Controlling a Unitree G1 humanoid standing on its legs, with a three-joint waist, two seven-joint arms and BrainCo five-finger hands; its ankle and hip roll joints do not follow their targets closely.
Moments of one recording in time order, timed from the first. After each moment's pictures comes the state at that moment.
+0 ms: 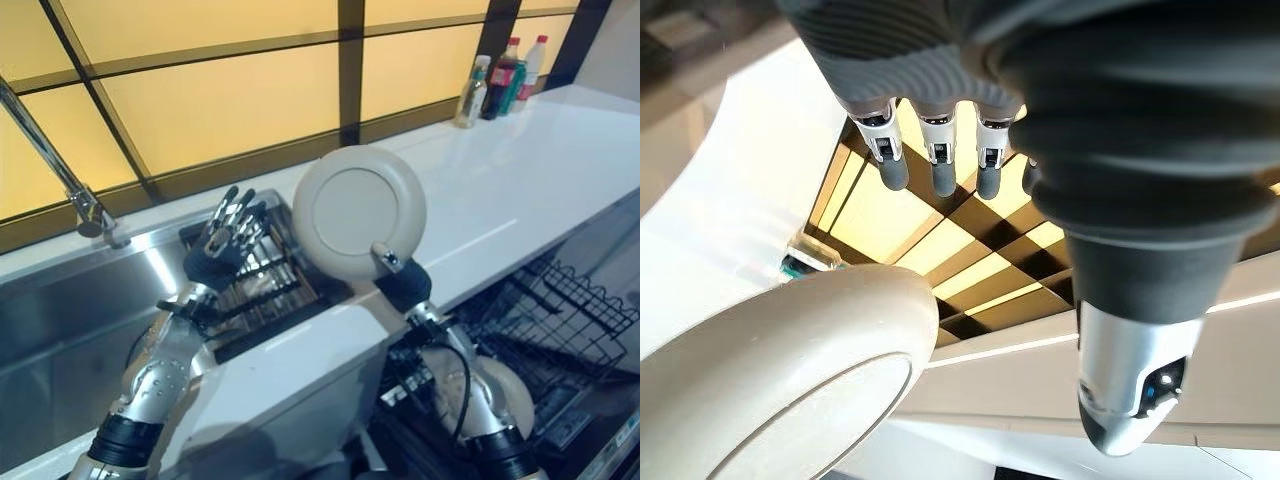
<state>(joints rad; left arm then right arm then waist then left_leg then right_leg) -0.17 0.31 -0.16 -0.14 -0.99 -0.04 -0.13 -0.08 -0.39 0.14 -0.11 1.13 0.08 0.29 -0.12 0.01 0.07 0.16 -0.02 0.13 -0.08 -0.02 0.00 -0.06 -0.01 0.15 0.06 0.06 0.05</state>
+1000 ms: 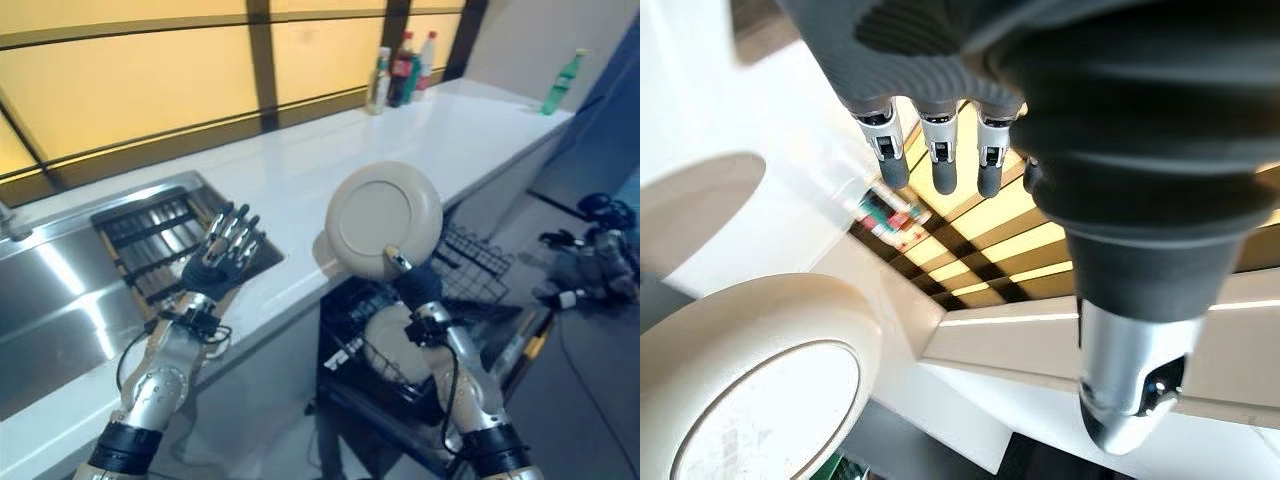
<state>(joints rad) -0.09 0.28 -0.13 -0.09 -0.98 -0.03 -0.15 -0.10 -0.41 0.12 0.00 0.93 -0.04 0.14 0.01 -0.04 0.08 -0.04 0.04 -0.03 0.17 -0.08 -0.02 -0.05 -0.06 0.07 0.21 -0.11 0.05</state>
